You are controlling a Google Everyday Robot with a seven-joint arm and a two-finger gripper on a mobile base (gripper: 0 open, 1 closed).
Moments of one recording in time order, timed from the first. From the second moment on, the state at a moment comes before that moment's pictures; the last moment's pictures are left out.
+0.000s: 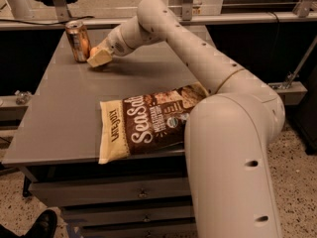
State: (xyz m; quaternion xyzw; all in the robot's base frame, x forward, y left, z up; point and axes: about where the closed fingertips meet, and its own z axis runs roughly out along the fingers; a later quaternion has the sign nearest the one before) arm 0.780 0.184 0.837 -0.56 0.67 0.27 0.40
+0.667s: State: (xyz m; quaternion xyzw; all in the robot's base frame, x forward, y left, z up) arm 0.780 0.184 0.837 -0.56 0.67 0.27 0.40
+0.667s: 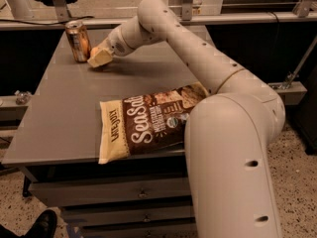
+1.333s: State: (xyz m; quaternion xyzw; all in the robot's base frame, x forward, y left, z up) arm 0.780 0.184 0.838 -0.56 0.67 0.27 0.40
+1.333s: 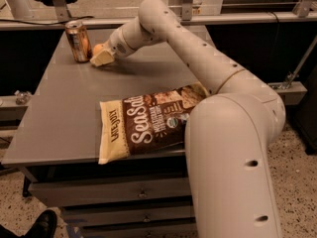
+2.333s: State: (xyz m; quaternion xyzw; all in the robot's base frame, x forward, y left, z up) arm 0.801 0.157 0.837 -0.53 0.69 0.28 0.40
